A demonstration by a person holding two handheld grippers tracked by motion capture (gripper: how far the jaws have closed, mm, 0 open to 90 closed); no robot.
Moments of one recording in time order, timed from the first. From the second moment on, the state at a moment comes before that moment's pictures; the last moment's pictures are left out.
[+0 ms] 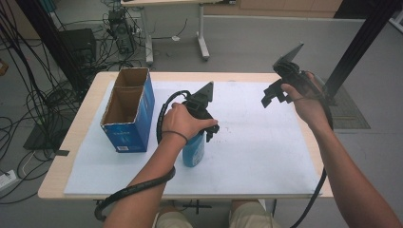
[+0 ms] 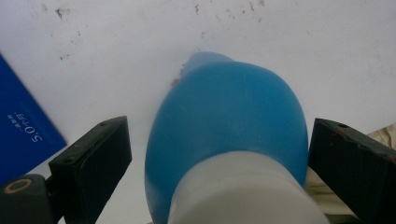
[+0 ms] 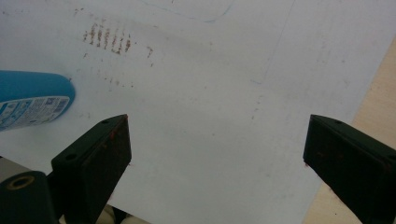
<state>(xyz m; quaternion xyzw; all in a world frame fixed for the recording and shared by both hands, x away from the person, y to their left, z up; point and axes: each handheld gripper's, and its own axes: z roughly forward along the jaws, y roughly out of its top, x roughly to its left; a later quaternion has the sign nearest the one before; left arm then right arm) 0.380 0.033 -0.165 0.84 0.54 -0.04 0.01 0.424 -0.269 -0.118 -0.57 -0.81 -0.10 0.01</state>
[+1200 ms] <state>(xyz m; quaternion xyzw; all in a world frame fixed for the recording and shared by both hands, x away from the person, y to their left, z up) 0.379 0.037 -0.163 0.84 0.54 -0.04 0.01 0.423 -0.266 -0.118 -0.57 -0.81 -0.10 0.01</state>
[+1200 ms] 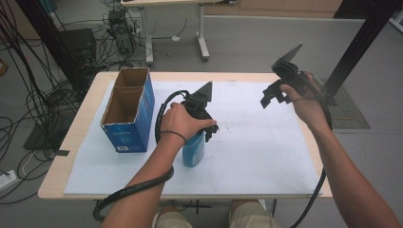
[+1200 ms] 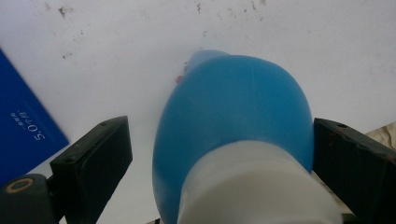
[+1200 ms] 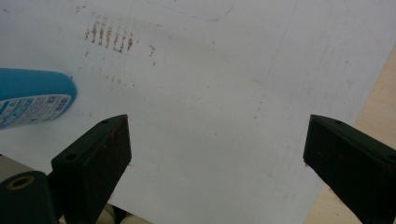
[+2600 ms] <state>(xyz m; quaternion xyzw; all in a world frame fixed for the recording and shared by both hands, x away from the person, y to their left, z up) 0.378 0.032 -0.163 0.85 0.53 -0.04 0.00 0.423 -0.269 -0.120 -0.57 -0.81 -0.10 0.01</state>
